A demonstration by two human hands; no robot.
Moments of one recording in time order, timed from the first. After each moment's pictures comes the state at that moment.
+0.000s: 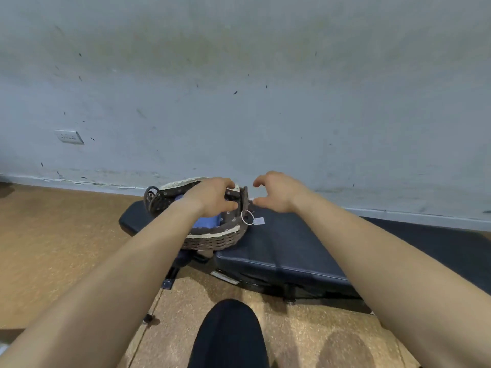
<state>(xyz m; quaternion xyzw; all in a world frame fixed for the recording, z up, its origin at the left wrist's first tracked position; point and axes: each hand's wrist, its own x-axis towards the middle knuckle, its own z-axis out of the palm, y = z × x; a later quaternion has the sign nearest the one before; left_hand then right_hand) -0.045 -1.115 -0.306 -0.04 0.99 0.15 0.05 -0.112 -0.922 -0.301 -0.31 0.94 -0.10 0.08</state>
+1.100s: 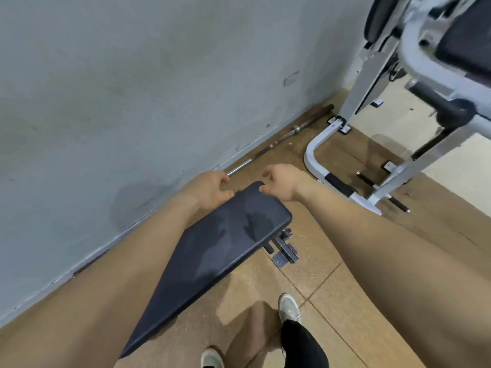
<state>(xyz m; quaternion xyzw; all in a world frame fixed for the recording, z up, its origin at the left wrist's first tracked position) -0.223 -0.646 -0.055 0.30 0.90 0.13 0.28 -0.128 -0.443 -0.054 0.15 0.94 -0.21 0.20</state>
